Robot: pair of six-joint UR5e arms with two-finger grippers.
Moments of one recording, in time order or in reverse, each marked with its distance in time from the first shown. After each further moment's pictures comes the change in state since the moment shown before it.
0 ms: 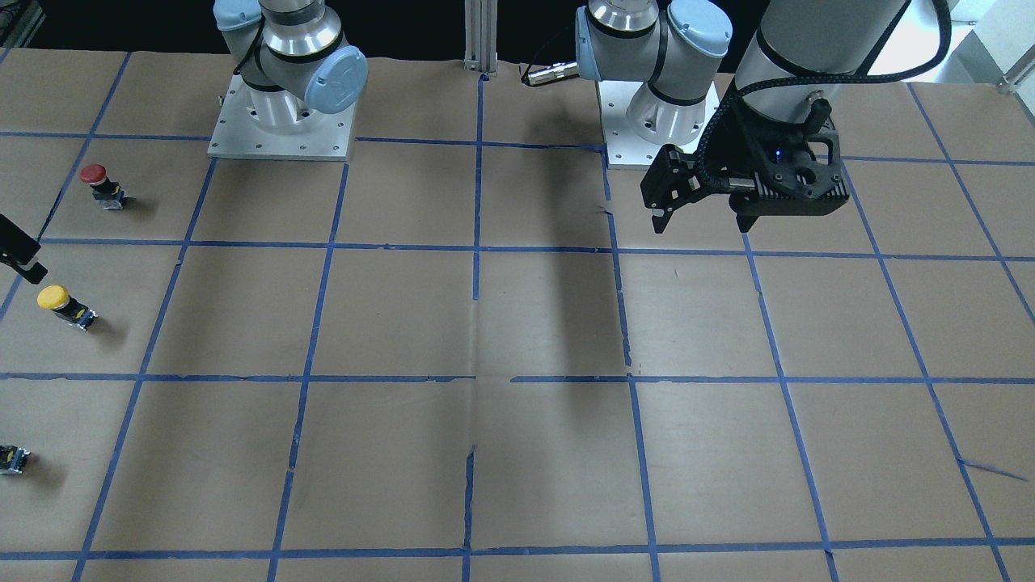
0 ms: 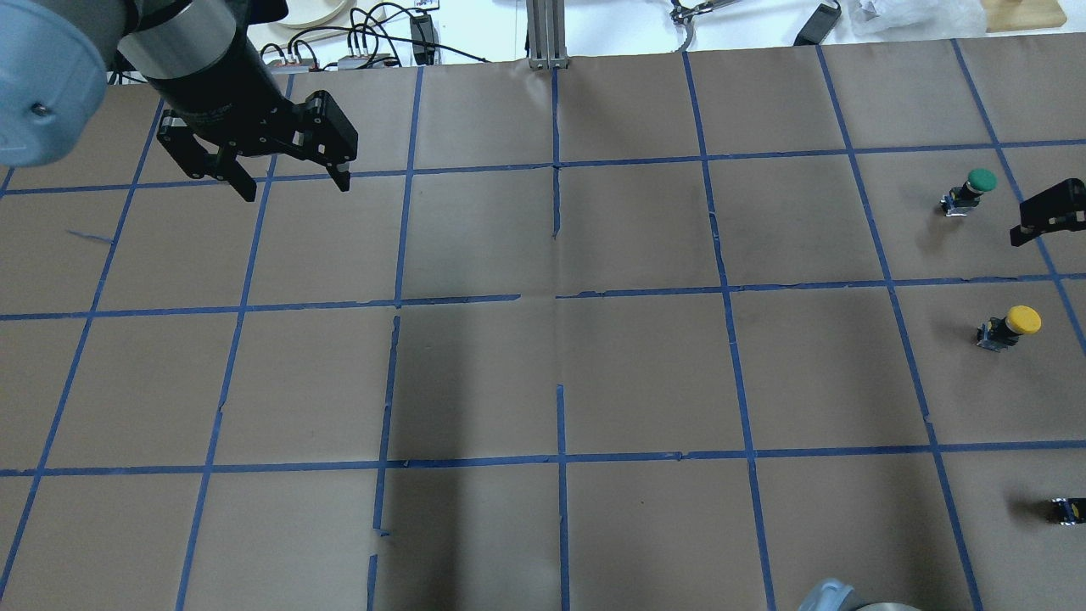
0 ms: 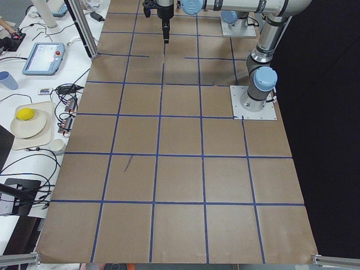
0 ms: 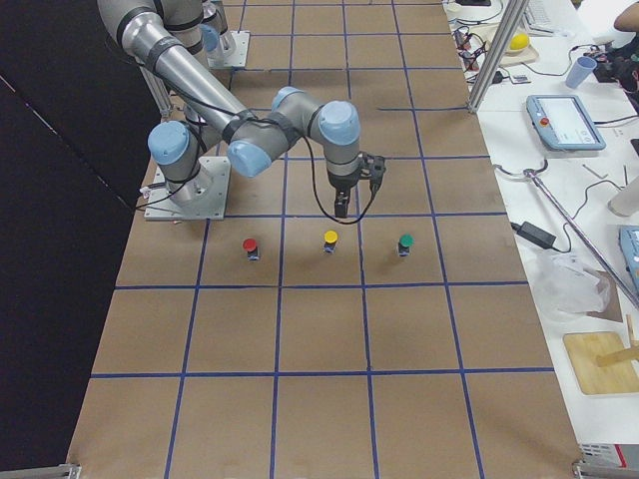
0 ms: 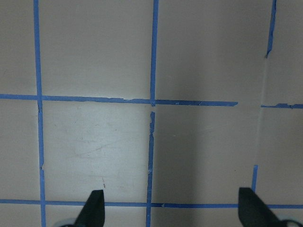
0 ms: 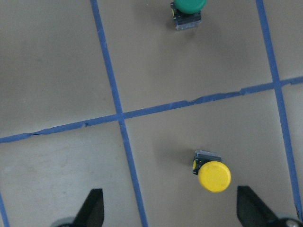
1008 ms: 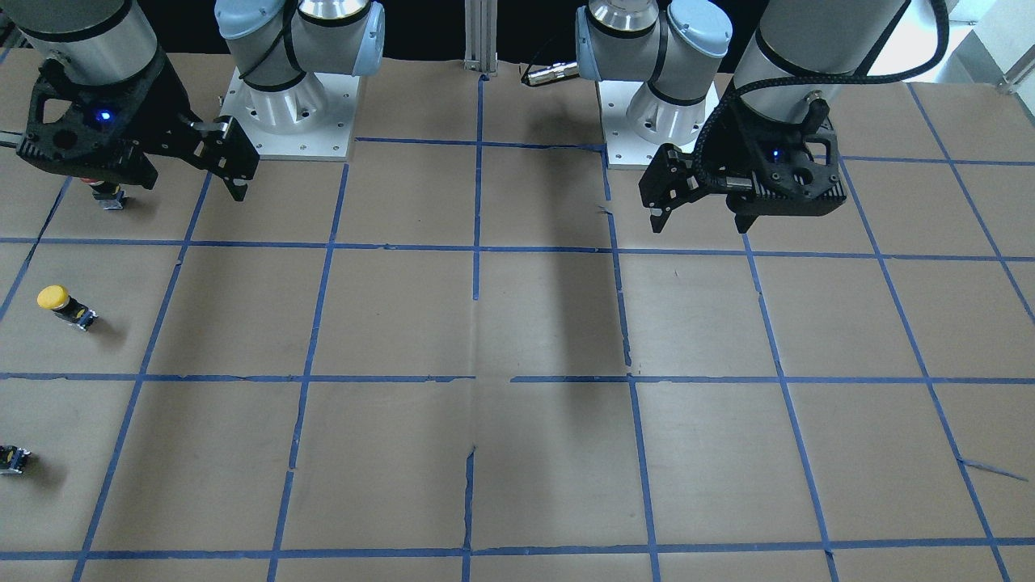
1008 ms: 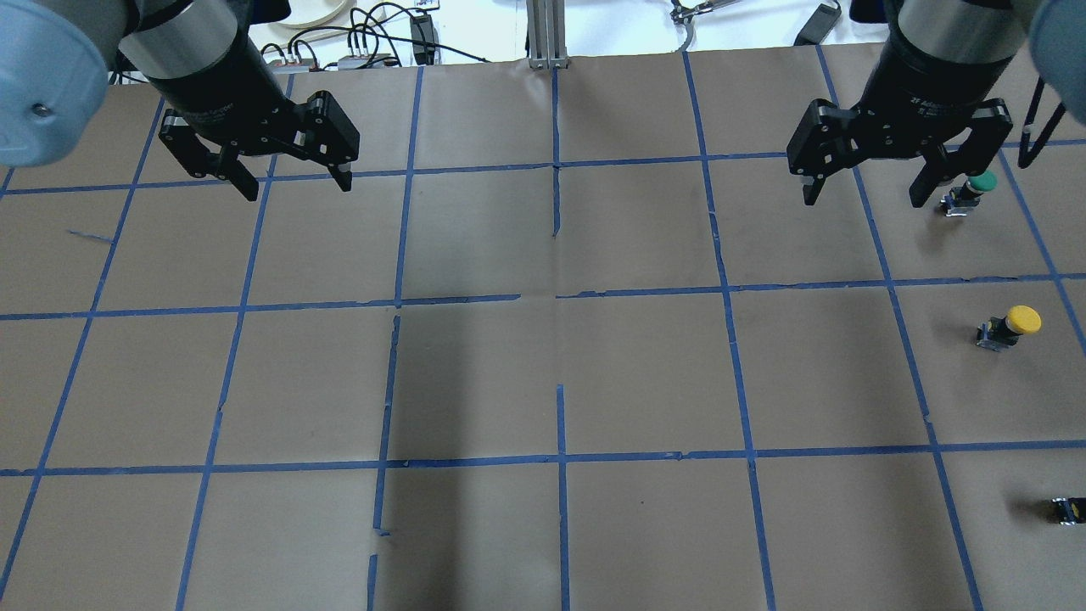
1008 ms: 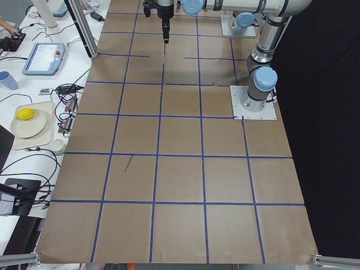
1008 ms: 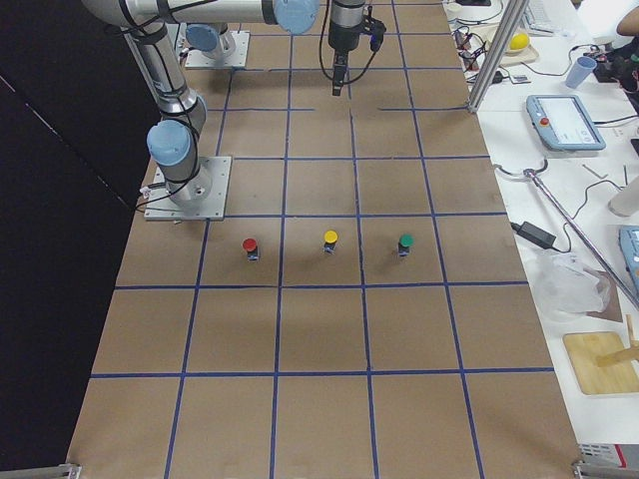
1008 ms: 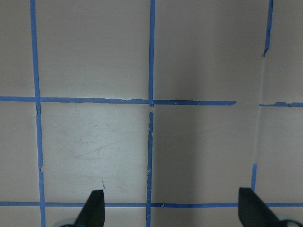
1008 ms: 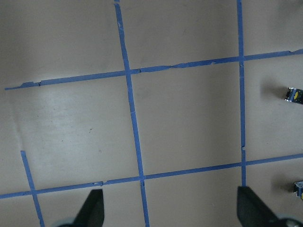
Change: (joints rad) left arm -0.001 0.000 0.000 0.001 -0.005 0.009; right arm 0.558 -0.080 -0.254 0.433 -0.149 0.450
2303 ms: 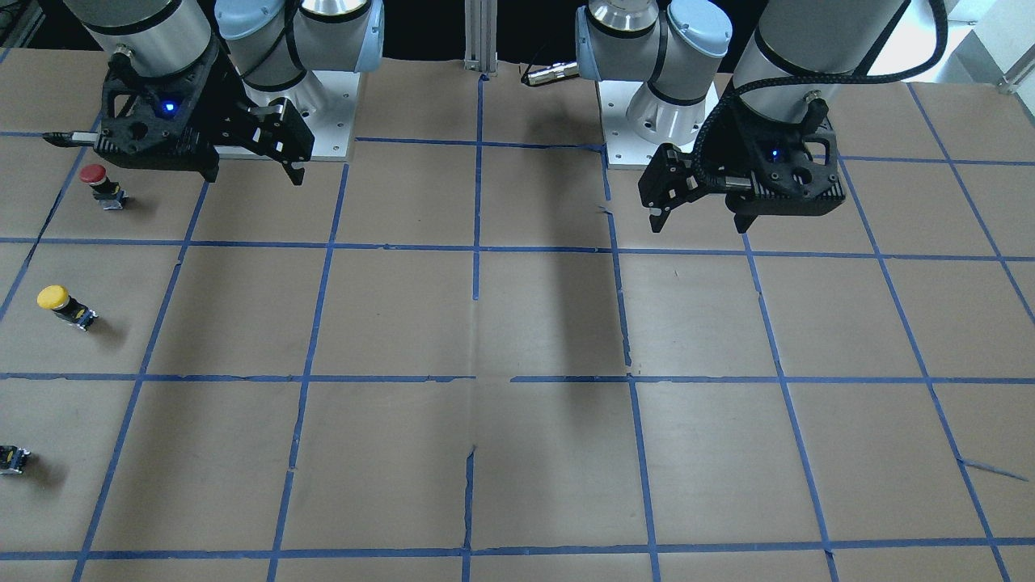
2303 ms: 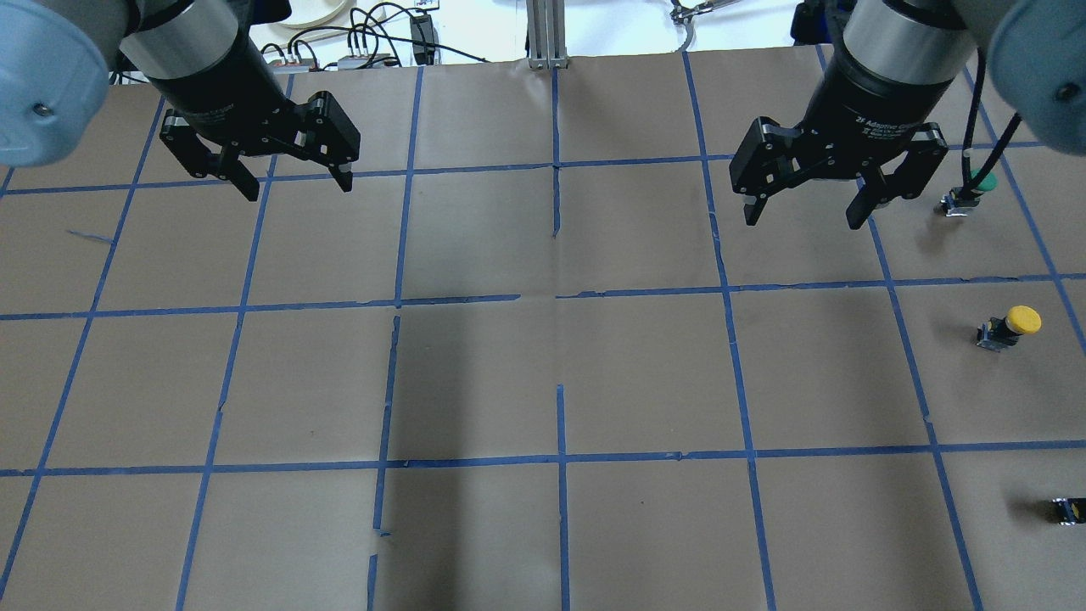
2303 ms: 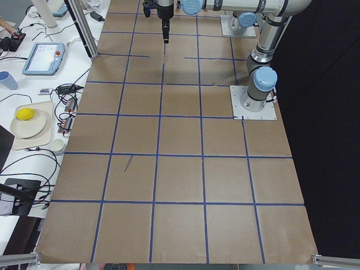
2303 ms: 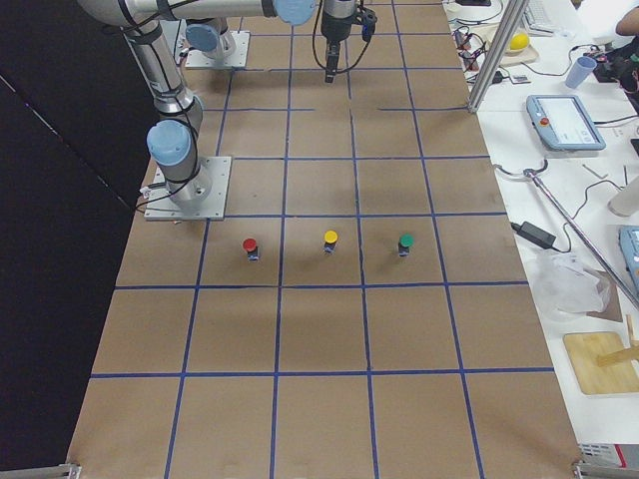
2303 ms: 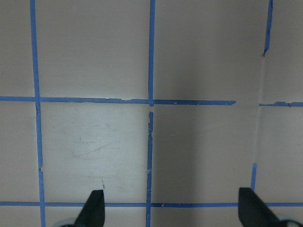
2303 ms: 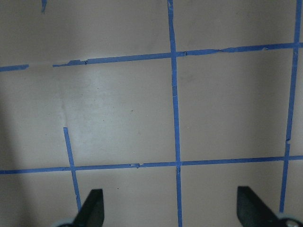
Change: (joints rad) left arm -0.001 0.000 0.000 0.000 -0.001 0.000; right arm 0.050 -0.008 0.007 0.027 0.111 0.006
